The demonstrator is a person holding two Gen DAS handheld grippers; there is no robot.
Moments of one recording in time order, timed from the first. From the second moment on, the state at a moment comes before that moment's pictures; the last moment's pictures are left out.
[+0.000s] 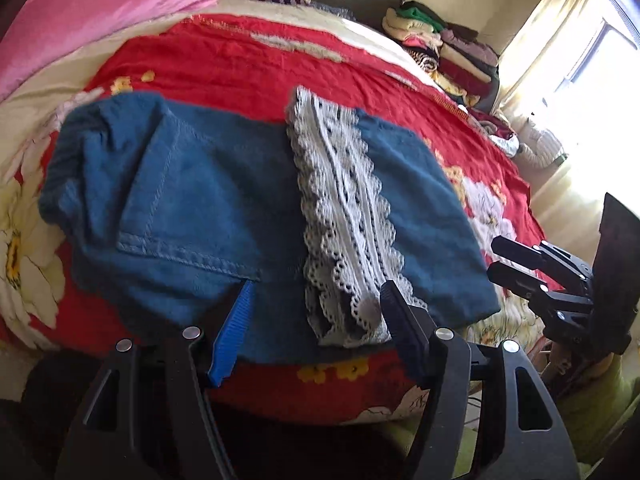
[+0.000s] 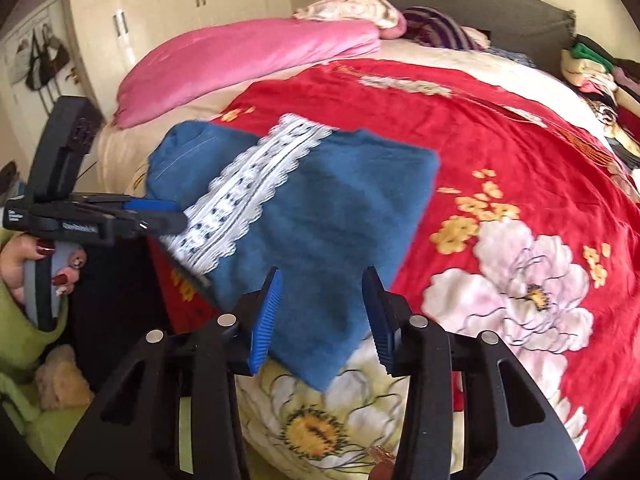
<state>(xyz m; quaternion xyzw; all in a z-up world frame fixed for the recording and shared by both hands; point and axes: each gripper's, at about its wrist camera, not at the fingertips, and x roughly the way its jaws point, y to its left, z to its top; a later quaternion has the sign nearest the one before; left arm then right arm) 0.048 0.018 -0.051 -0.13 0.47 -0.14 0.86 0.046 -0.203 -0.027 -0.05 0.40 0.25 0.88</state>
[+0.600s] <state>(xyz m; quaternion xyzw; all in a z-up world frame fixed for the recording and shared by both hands) 0.030 0.005 -0.056 -0.06 0.48 -0.14 0.86 0.040 -0.187 -0.042 -0.08 0.41 0.26 0.87</state>
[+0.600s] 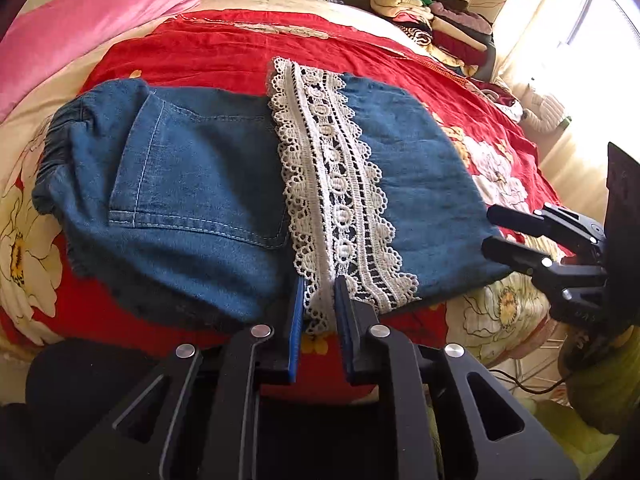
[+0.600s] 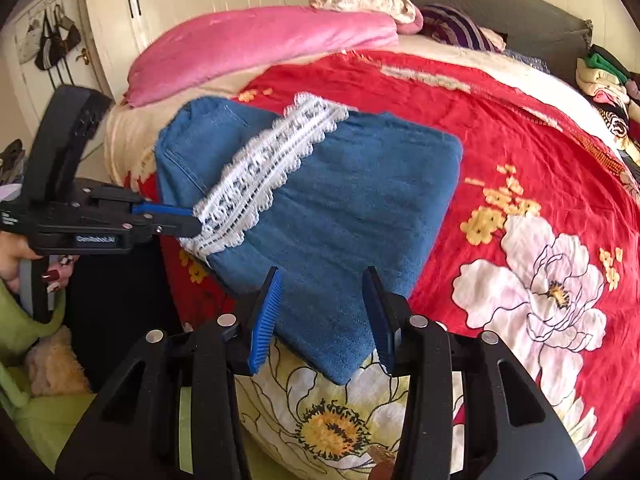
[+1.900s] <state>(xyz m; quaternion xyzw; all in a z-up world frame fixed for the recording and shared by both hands) 0.014 0.038 -0.009 -0.06 0.43 -0.10 0.89 0.036 -0.196 -0.009 -0.05 0.39 0.21 0.89</state>
